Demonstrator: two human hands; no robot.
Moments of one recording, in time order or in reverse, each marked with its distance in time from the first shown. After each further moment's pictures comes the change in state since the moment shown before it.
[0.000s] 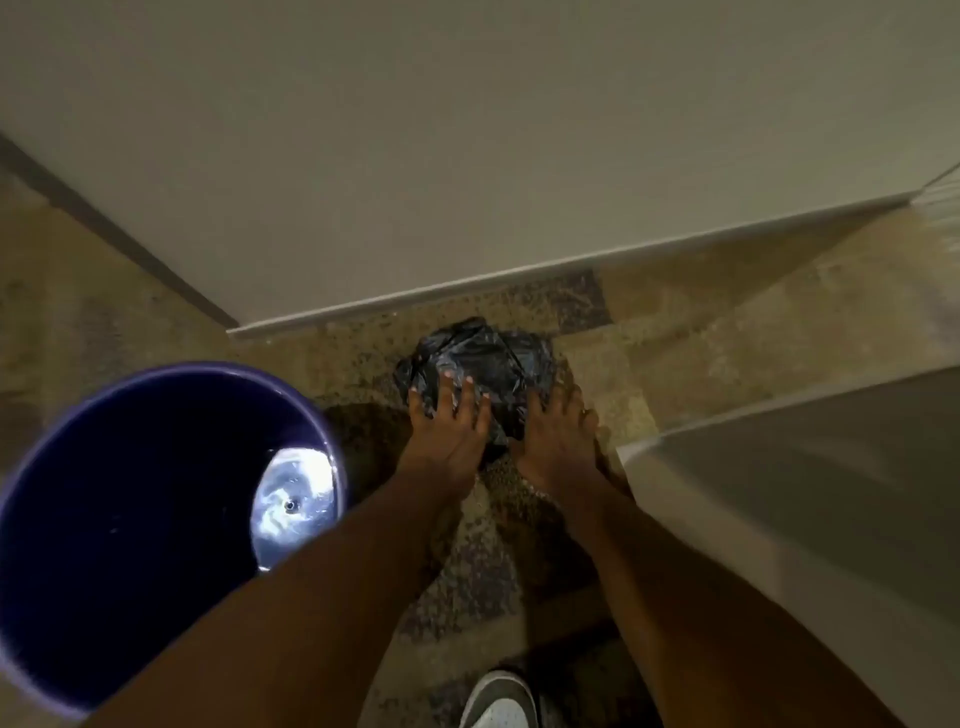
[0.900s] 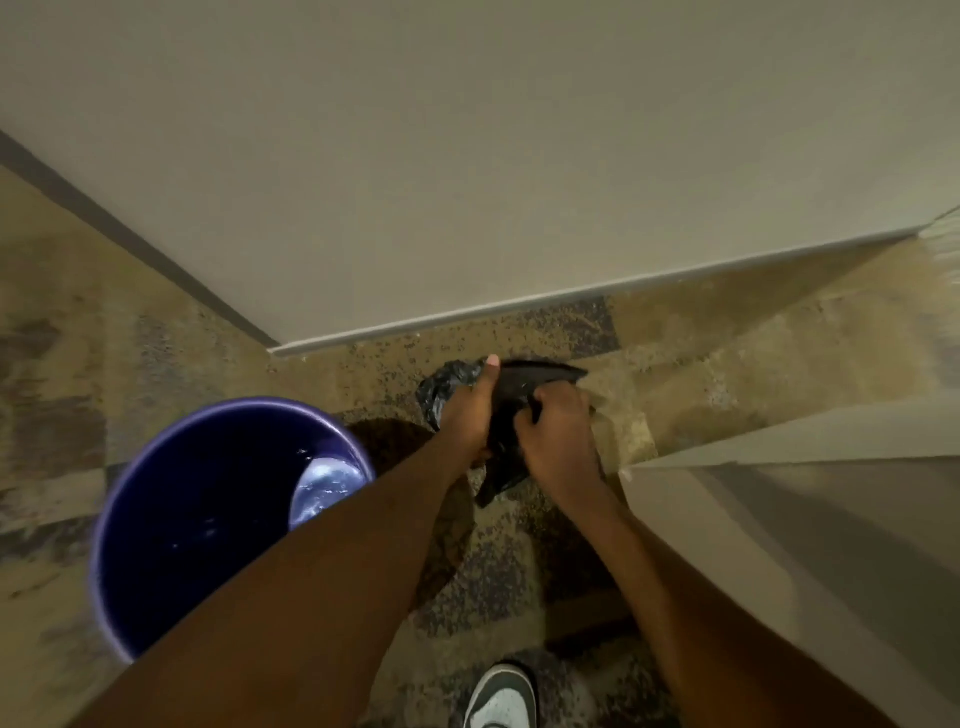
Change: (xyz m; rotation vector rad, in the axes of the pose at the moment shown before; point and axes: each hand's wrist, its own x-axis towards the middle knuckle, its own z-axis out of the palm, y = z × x) left_hand 0.042 0.021 -0.005 -1.673 -0.207 -0.651; right_hand -0.006 -0.016 0.011 0.619 0.188 0.076
